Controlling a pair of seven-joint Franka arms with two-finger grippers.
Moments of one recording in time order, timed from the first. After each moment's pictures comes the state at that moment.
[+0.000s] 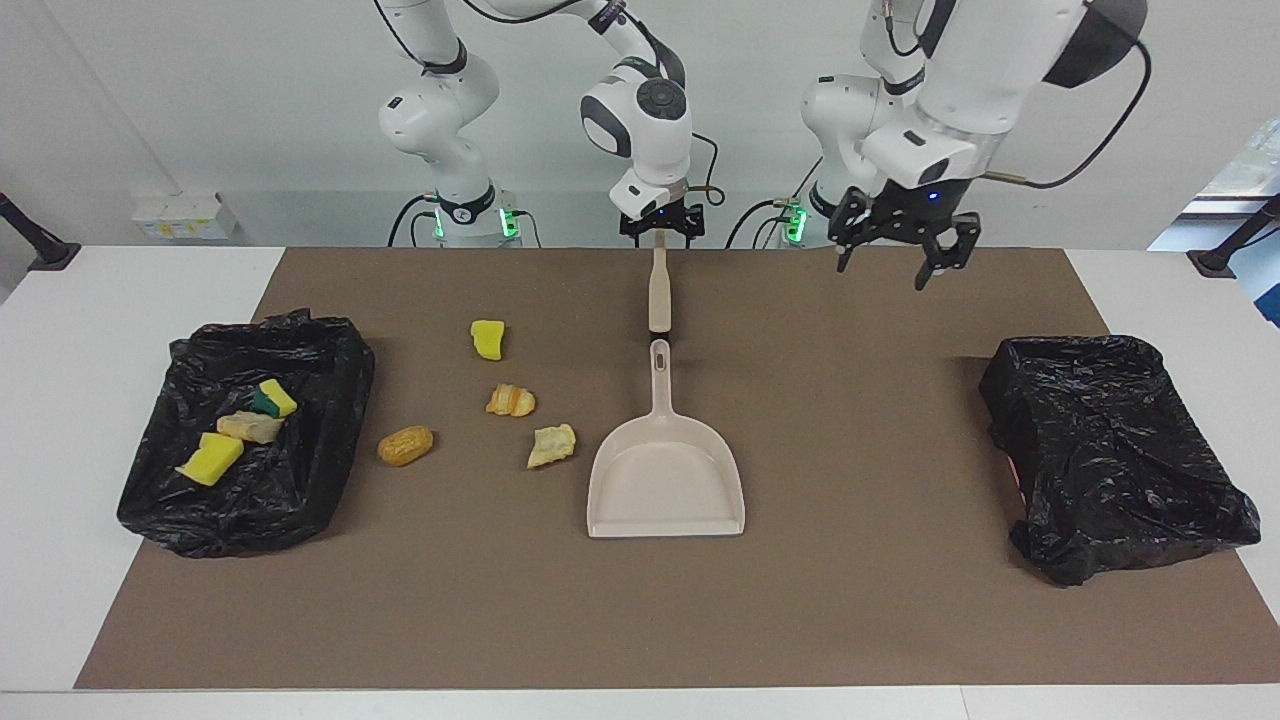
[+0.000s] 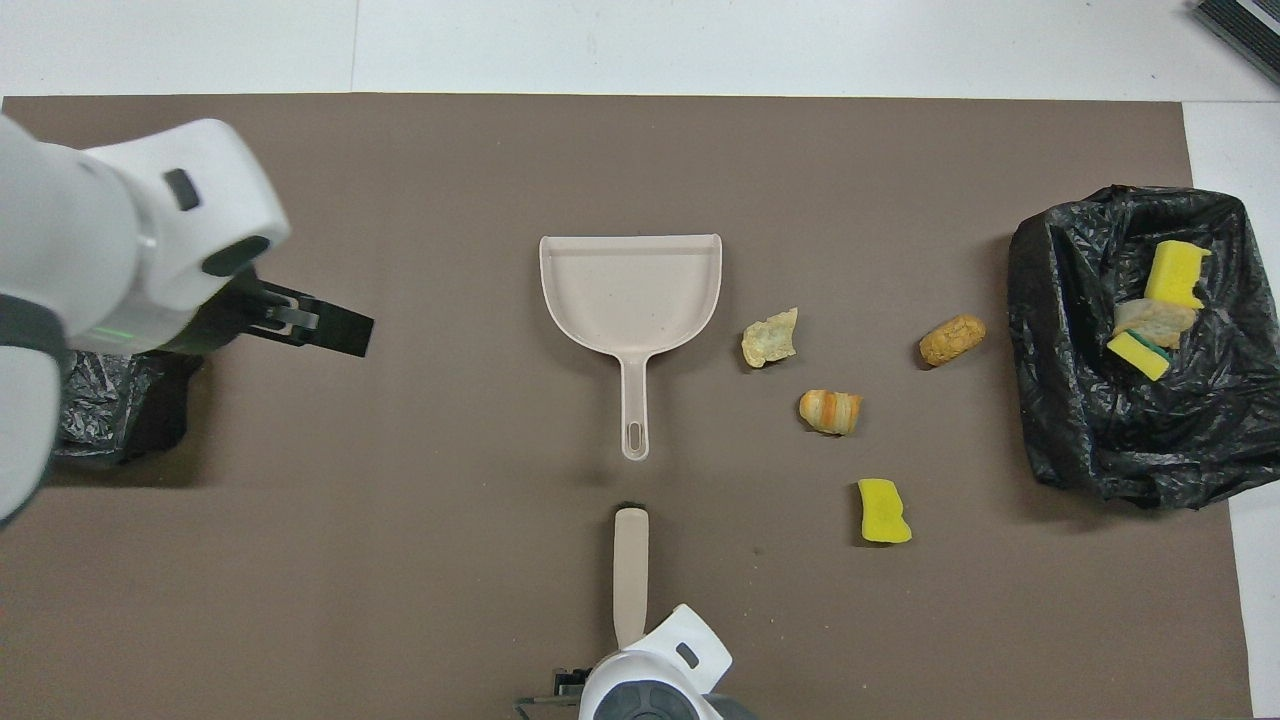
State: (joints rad) left arm -0.33 0.05 -0.06 -1.57 -0.05 1.68 0.00; right arm 0.95 -0.09 0.04 -2.39 0.22 2.22 0.92
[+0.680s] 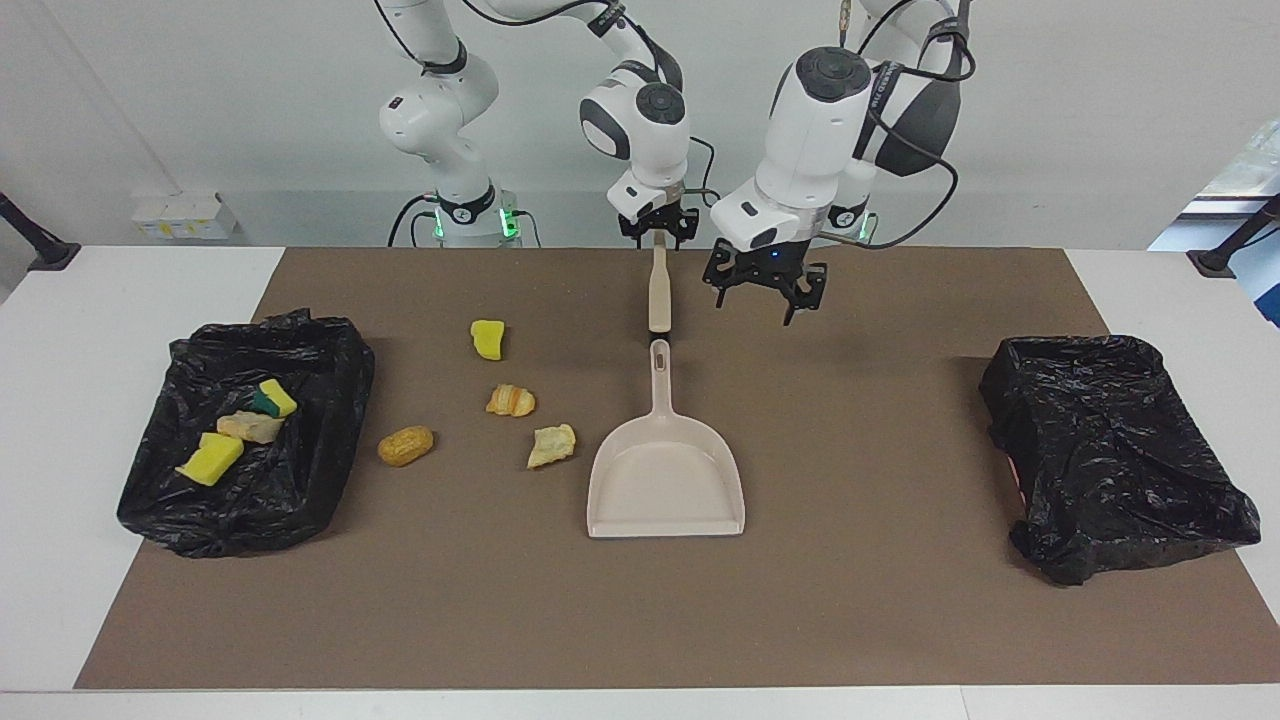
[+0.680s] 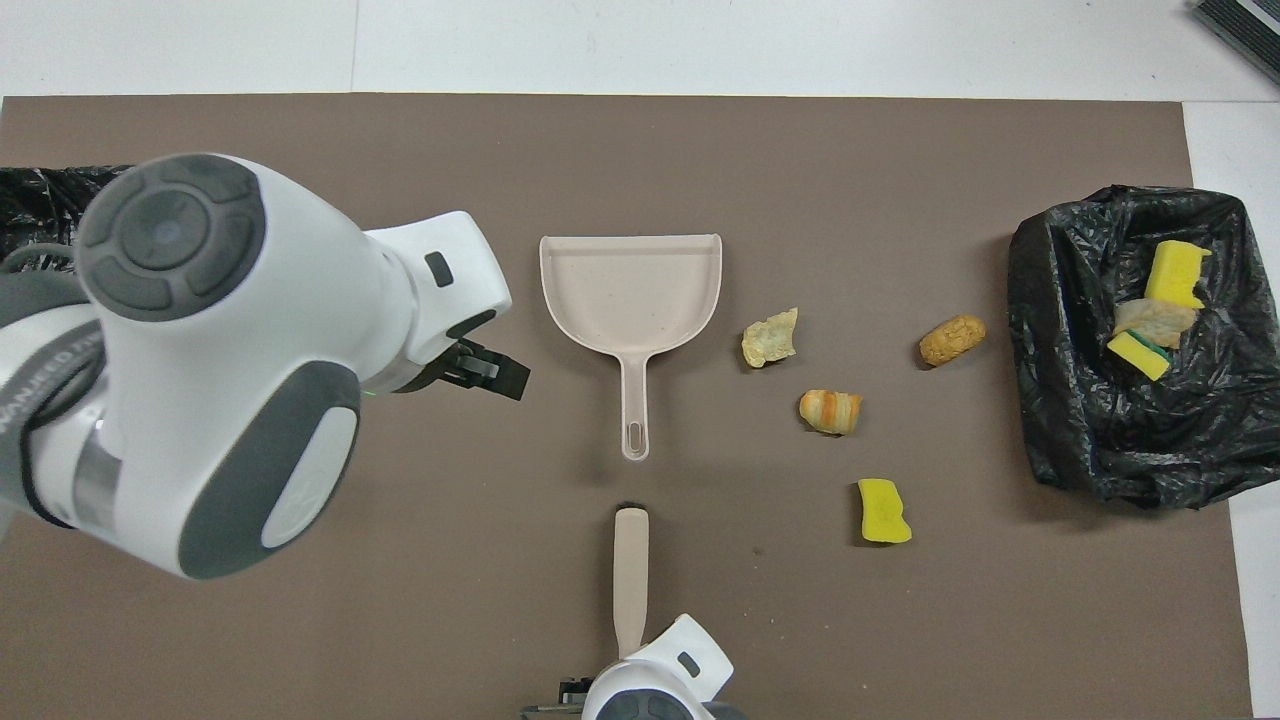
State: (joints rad) left arm -0.54 0.09 -0.07 -1.76 -0.04 1.90 -0.27; right arm 0.95 -0.08 0.03 -2.41 0.23 2.24 0.94
